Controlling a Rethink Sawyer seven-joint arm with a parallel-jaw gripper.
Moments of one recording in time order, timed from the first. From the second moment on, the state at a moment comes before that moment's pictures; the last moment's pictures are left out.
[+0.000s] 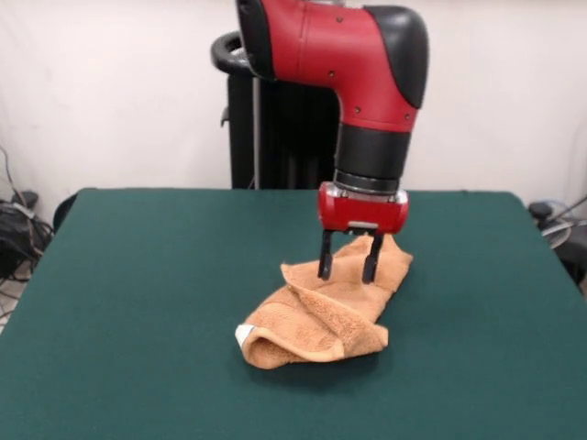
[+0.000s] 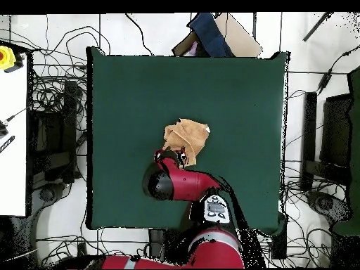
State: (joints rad) arm -0.12 -0.55 -0.08 1.91 -0.09 -0.12 1.57
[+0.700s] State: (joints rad) arm -0.22 -0.61 -0.08 1.91 -0.10 -0.11 1.57
